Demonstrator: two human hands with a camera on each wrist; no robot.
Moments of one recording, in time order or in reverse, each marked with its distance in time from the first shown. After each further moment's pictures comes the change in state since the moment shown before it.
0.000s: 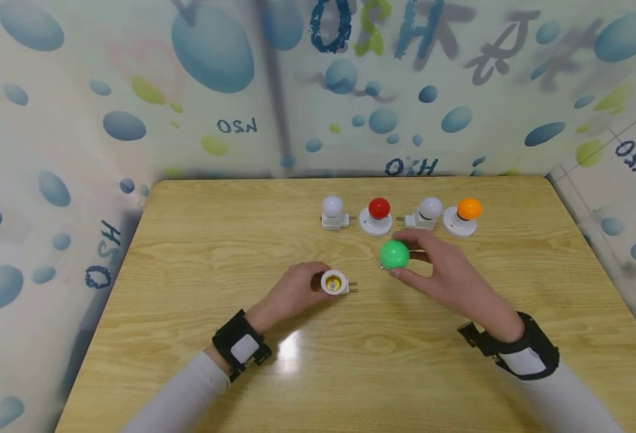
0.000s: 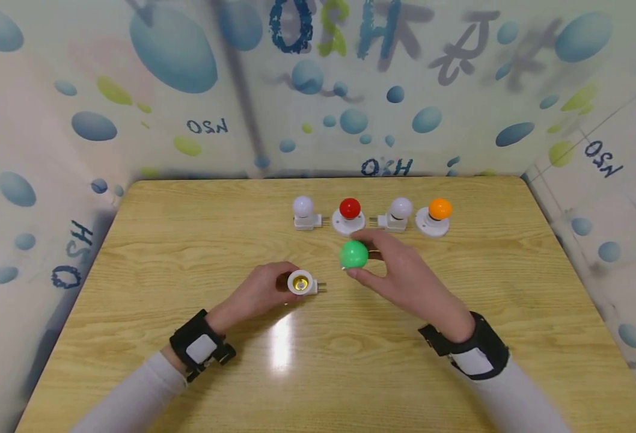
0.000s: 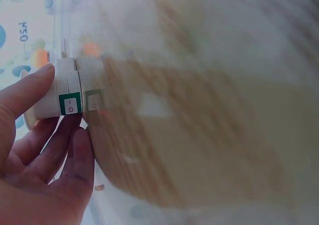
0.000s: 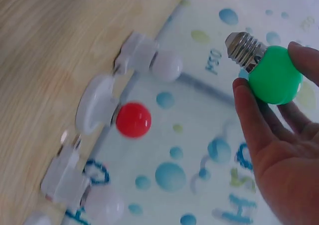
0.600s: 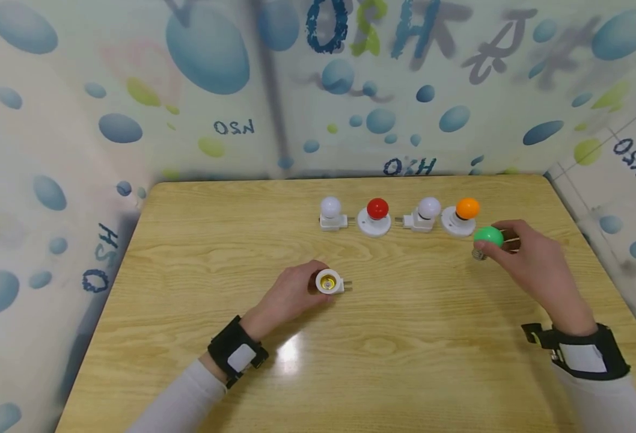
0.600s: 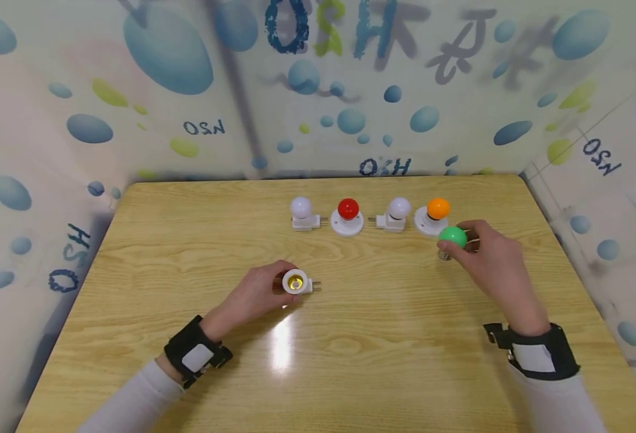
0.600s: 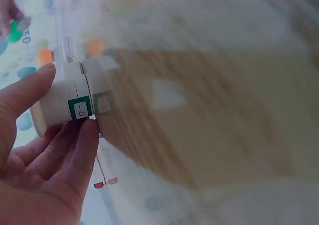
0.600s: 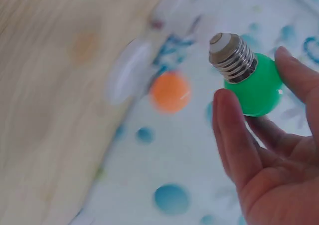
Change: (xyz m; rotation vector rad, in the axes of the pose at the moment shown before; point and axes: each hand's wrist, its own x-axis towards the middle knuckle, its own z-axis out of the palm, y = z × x) left_hand -0.006 0.008 -0.005 0.005 0.012 -0.064; right_hand -0.054 0.088 -0.072 -0.319 0.171 0.478
